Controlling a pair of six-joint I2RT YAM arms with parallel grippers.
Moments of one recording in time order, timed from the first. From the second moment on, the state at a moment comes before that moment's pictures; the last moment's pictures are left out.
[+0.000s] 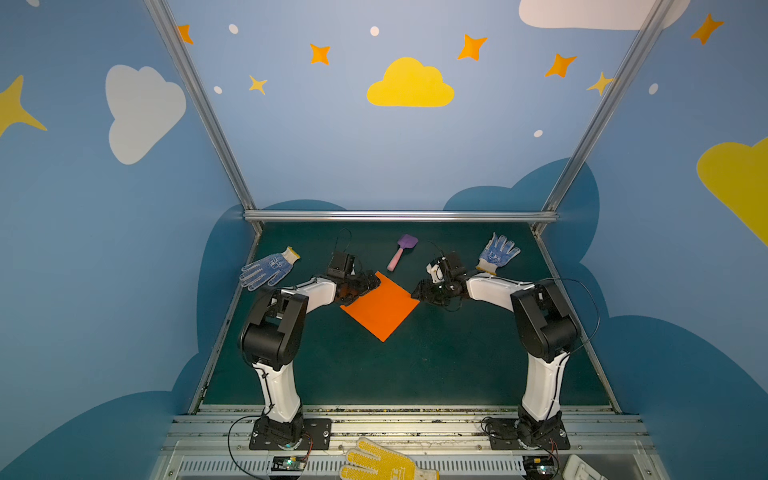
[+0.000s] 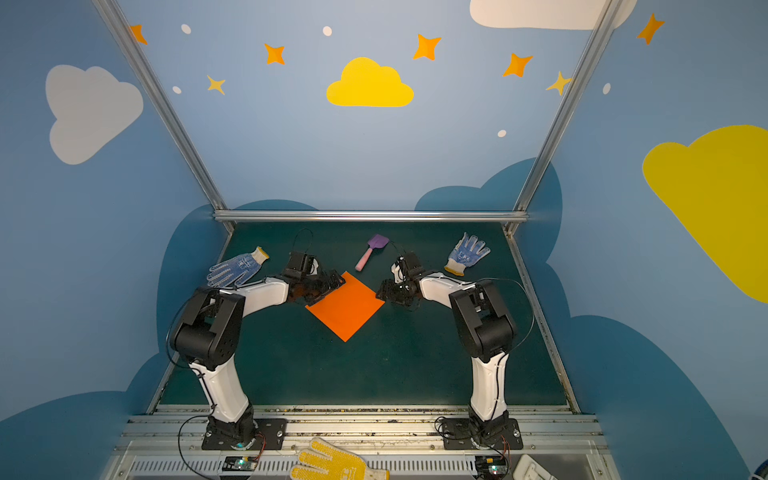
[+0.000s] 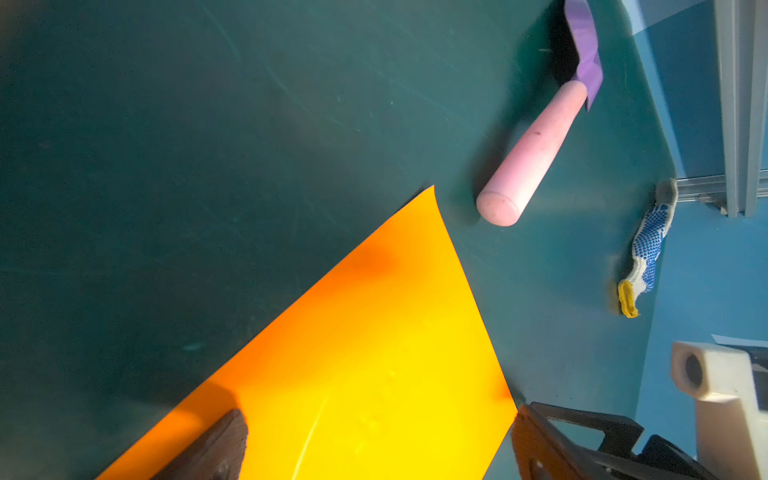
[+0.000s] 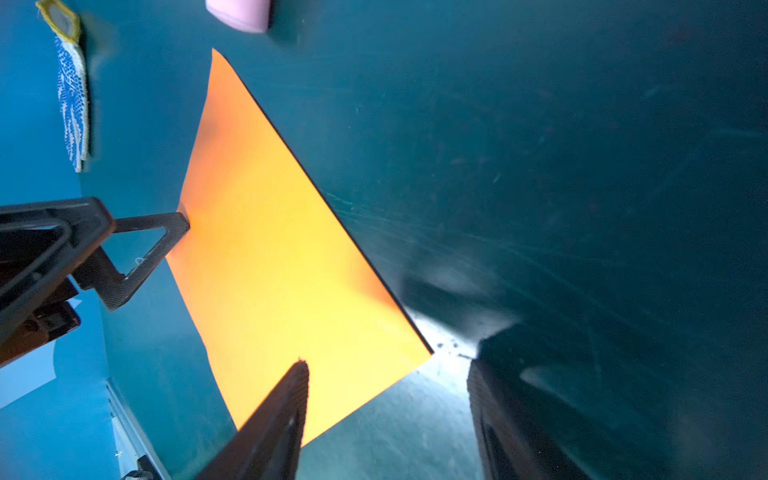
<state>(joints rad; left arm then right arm) -0.28 1.88 1.09 -0.11 0.30 -0.77 0.49 1.98 1.24 -0.29 -0.38 0.54</state>
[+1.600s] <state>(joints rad) -0.29 1.88 1.09 -0.10 0.30 -0.77 0.61 2.03 1.17 -0.01 -0.54 0.66</state>
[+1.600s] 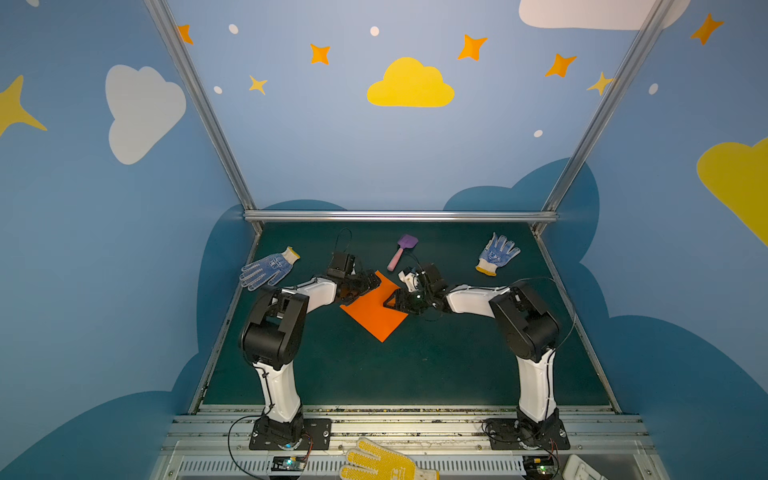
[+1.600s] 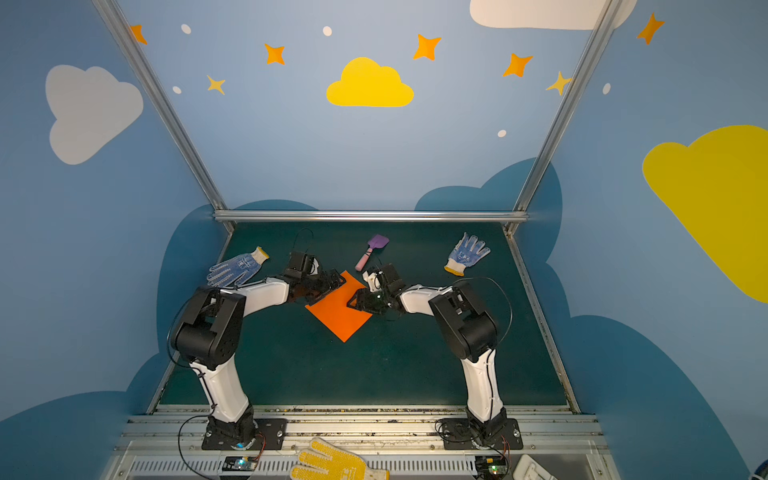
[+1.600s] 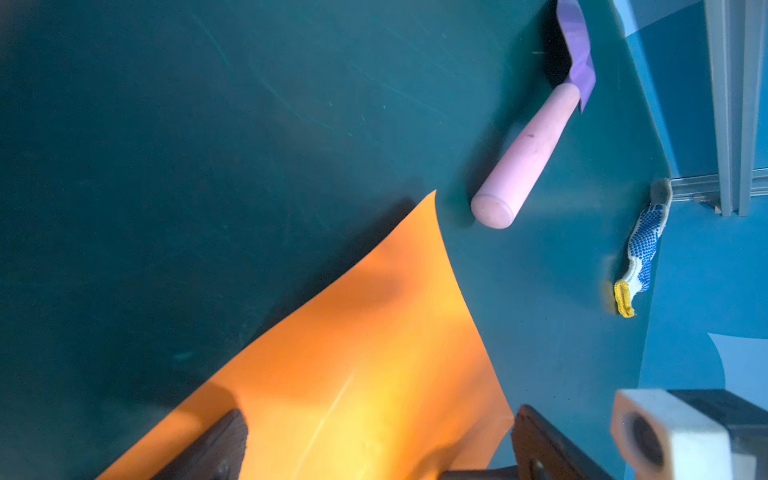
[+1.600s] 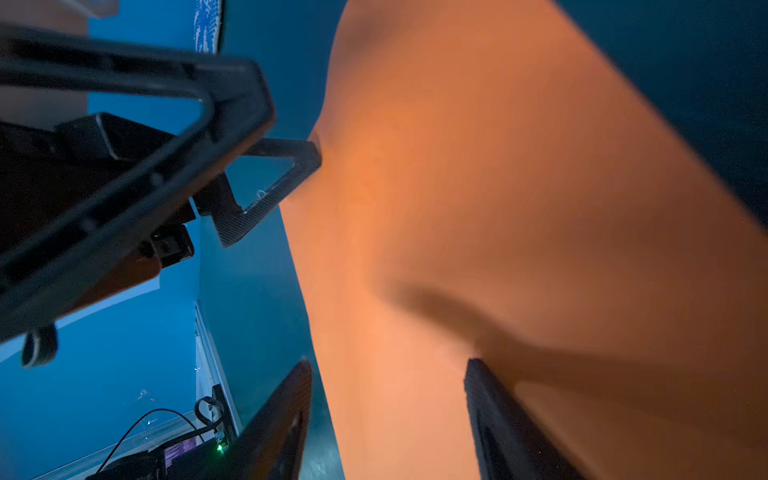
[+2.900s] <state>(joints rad) -0.29 1.89 1.09 -0.08 0.31 -0.77 0.53 2.03 1.08 0.11 -0.50 0.77</state>
